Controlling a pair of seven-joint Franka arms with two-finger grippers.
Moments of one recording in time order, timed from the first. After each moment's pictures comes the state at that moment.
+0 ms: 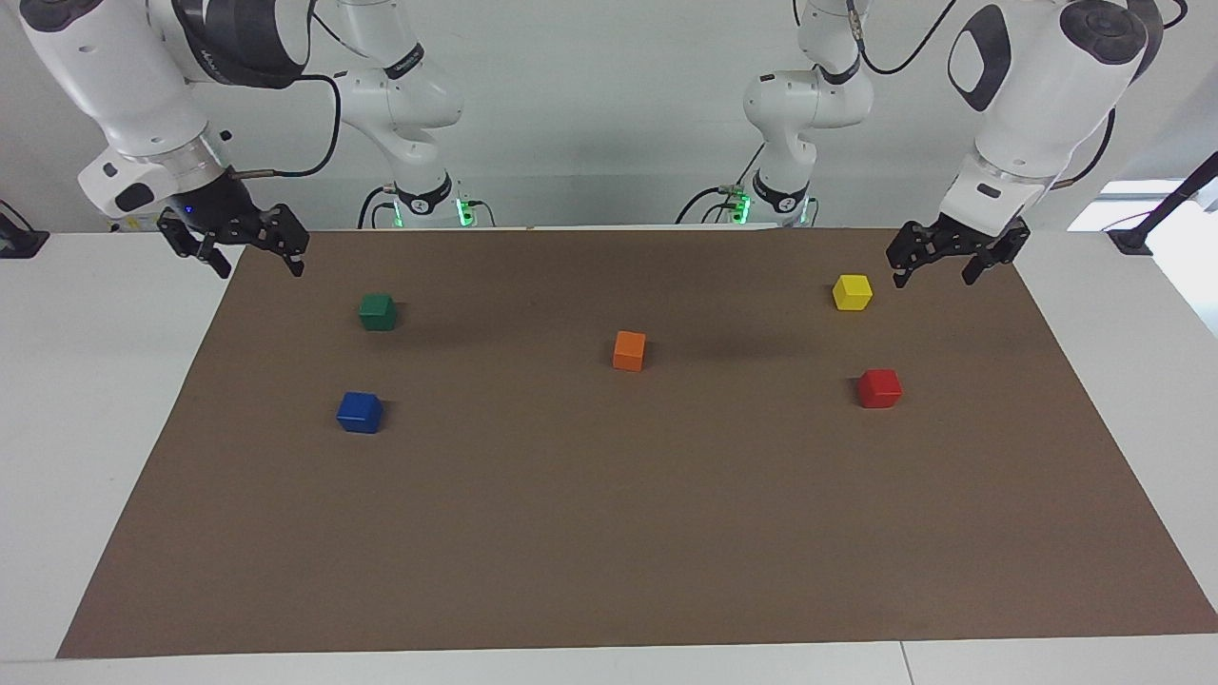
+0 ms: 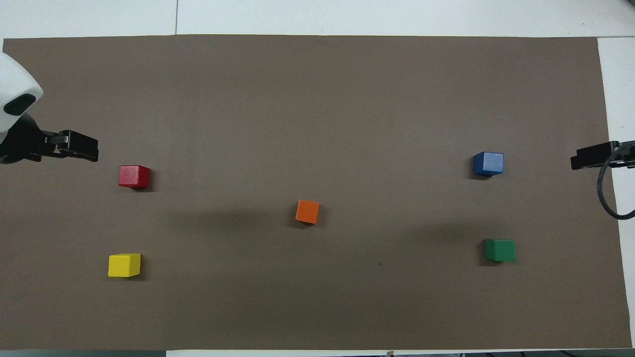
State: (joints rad) left arm -0.06 0.01 -0.02 -1.65 0.05 1.63 -0.01; right arm -0.05 -0.07 -0.07 -1.74 0.00 1.66 -0.11
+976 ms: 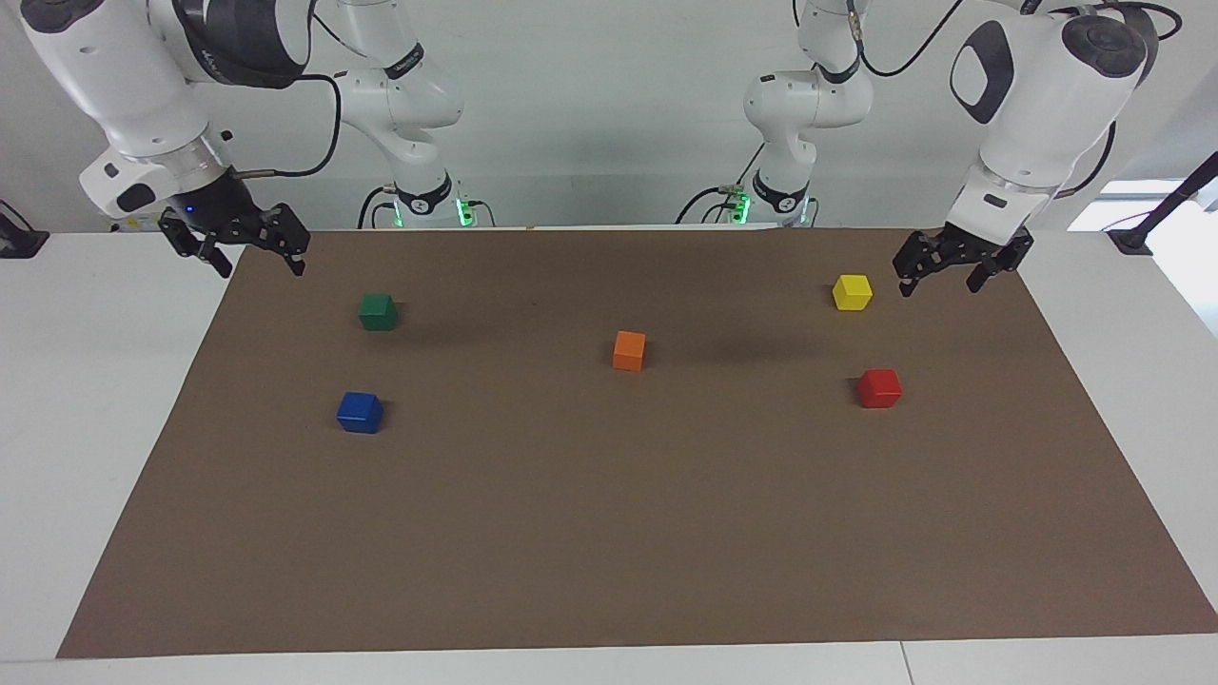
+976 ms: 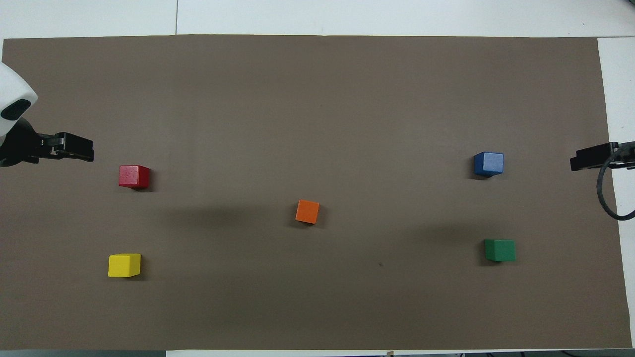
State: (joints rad) left arm -0.01 -0.01 -0.02 -1.74 0.05 1.74 -0.01; right arm -0.05 -0.07 -0.07 -1.74 0.00 1.65 -0.11
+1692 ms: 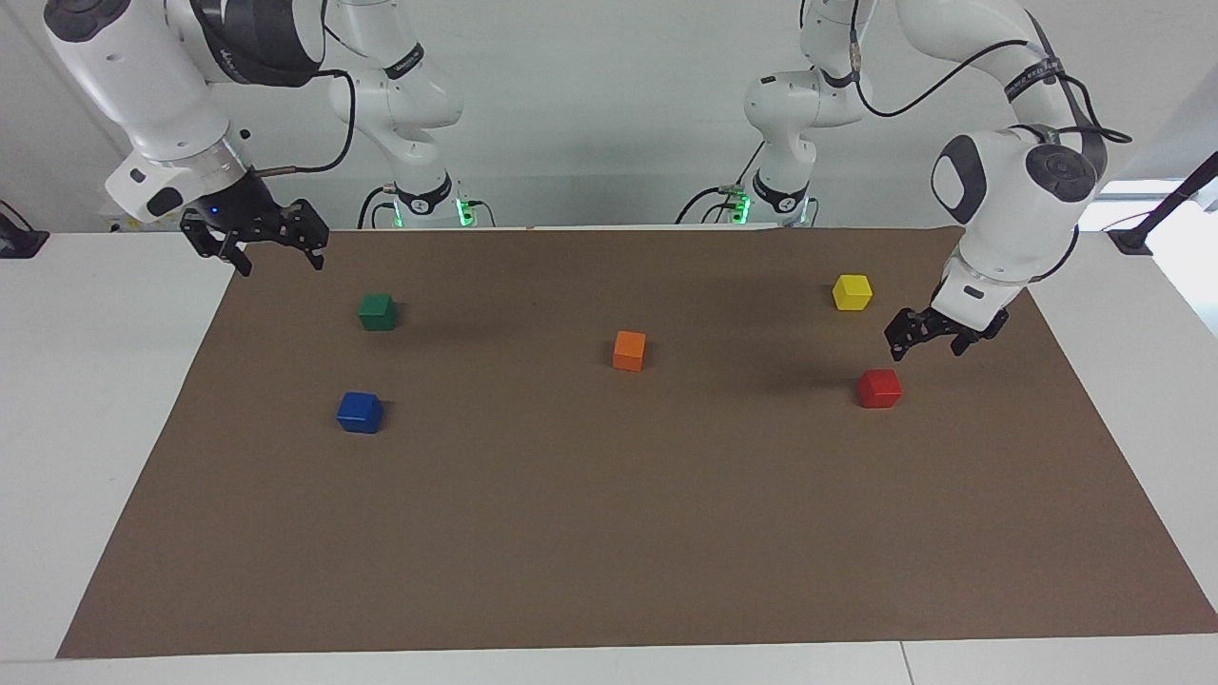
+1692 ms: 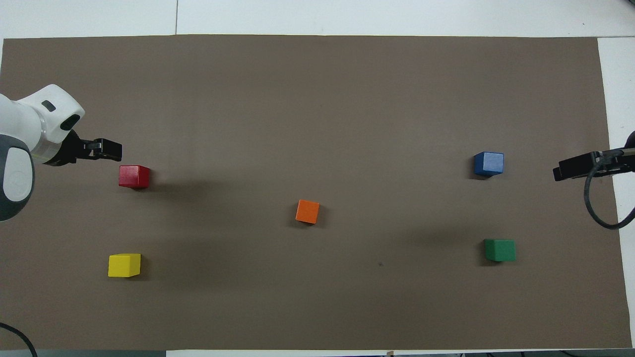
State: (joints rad) left arm 0.03 0.10 -0.02 -1.95 0.05 2.06 0.03; right arm -0.05 -0.07 -0.04 -1.74 0.09 1.58 -0.16
